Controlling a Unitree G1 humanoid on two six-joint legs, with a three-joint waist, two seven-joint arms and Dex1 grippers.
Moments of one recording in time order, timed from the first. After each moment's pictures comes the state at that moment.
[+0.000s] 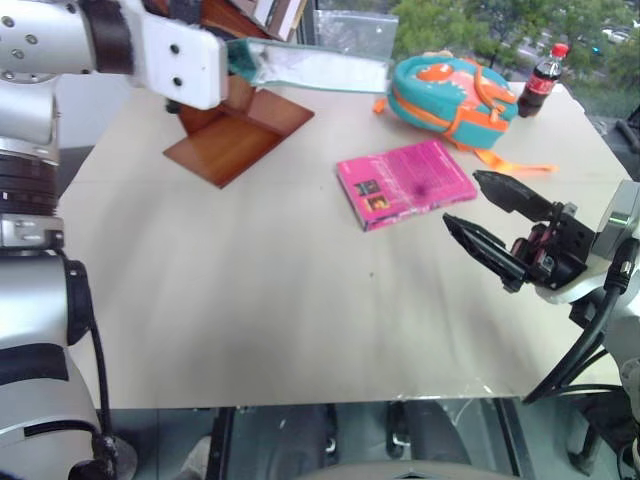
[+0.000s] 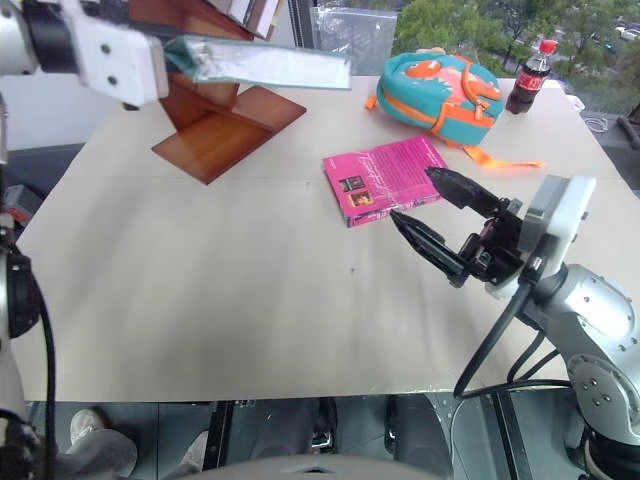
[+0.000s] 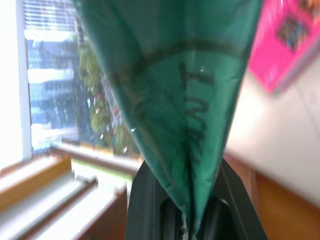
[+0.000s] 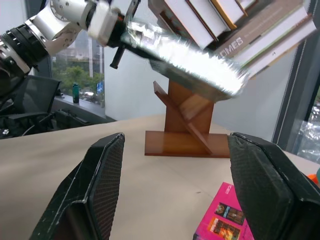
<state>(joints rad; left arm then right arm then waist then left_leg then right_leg) -1.34 1.02 -0.21 0.65 0.18 -0.72 -1.19 -0.11 -0.61 -0.24 -0.76 0.89 0.41 0.56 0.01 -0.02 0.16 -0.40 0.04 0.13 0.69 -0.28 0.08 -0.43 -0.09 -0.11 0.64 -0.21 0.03</state>
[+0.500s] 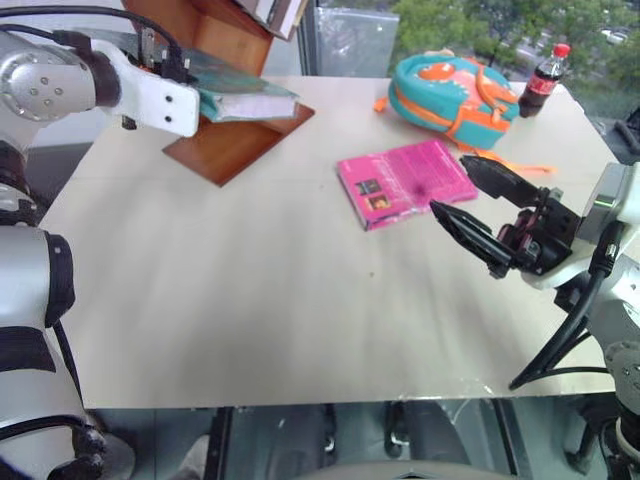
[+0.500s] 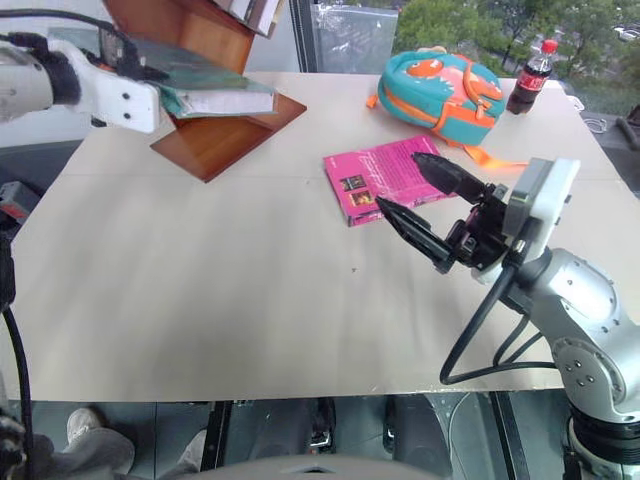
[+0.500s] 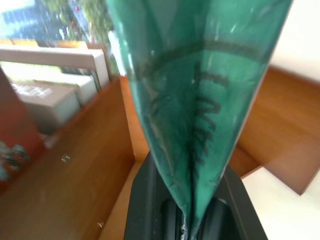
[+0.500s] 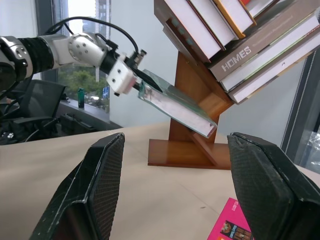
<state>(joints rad) -1.52 1.01 -0.47 1.22 0.74 -0.94 -0.58 -0.20 -0.58 -0.18 -0.74 0.87 0.41 0.53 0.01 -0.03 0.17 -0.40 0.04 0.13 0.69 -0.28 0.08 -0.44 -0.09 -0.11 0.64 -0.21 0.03</state>
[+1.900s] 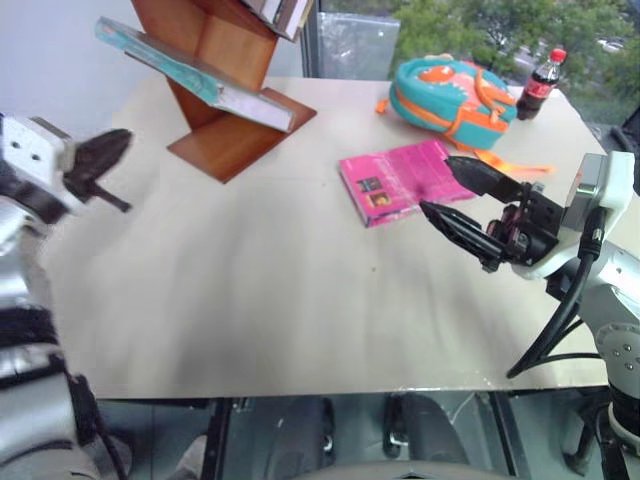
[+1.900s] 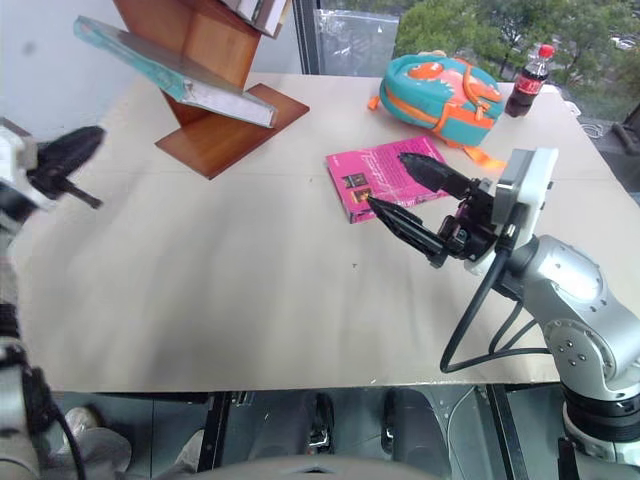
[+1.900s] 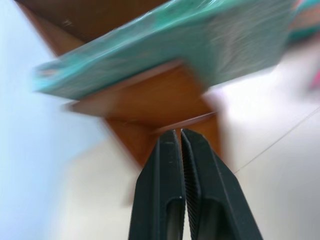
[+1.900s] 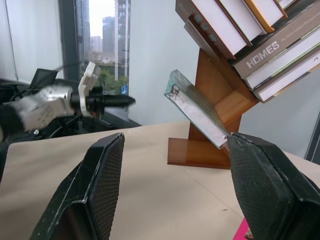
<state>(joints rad) -0.41 0.83 0.34 0.26 -0.54 0.01 -0.86 -0.28 -0.59 -0.14 -0.65 0.89 0.43 0.60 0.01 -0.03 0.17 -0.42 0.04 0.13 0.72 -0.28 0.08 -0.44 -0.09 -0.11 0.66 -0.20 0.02</state>
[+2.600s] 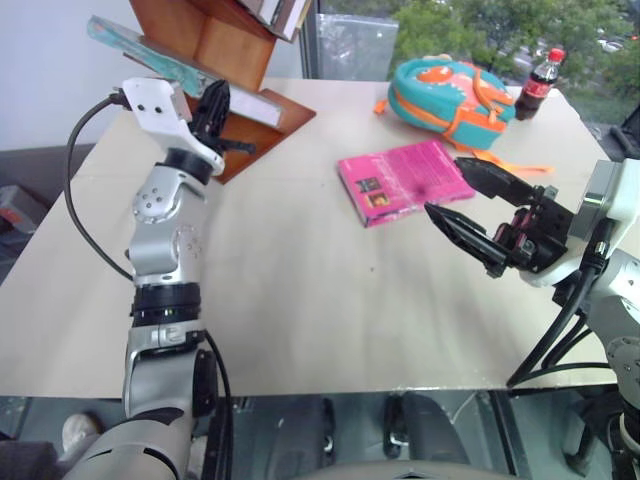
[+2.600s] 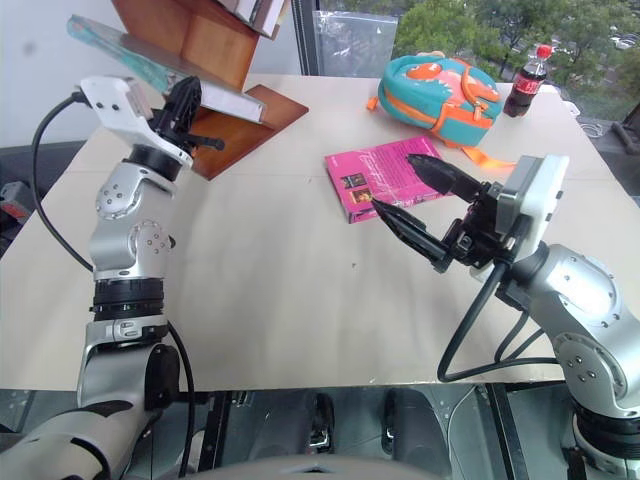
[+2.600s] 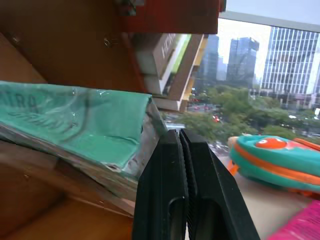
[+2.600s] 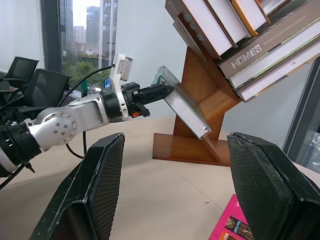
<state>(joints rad) -0.72 0.44 0.24 0.22 -0.40 0.08 -0.33 -0.22 -0.61 -0.17 -0.73 0.86 0.43 0.54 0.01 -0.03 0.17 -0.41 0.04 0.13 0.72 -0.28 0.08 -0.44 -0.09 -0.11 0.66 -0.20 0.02</state>
